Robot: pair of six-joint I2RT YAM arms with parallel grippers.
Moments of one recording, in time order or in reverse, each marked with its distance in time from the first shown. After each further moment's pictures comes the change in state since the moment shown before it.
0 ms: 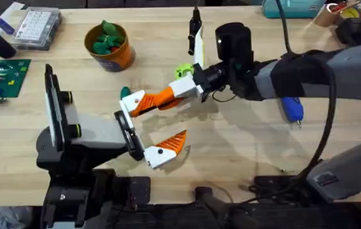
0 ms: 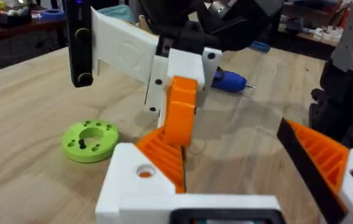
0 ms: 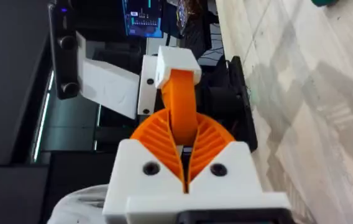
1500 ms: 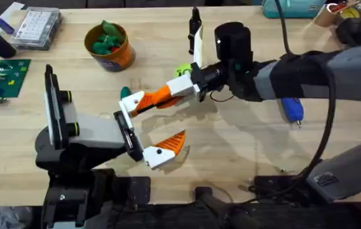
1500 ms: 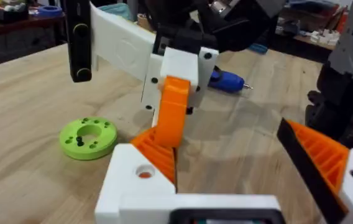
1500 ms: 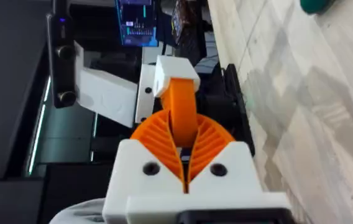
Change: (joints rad) left arm 0.021 0.001 0.000 -0.015 0.032 -0.015; right arm 0.014 -0.002 0.000 0.029 0.054 0.043
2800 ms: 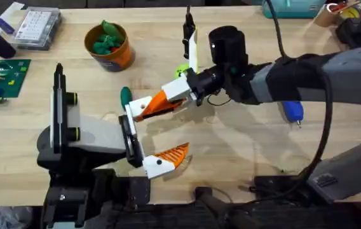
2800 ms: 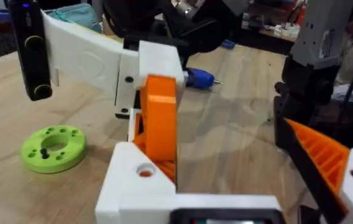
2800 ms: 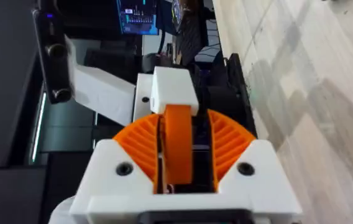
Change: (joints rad) left arm -0.012 -0.001 0.002 -0.016 0.109 0.024; right arm 0.036 0.000 -0.003 -0.009 -0.012 -0.008
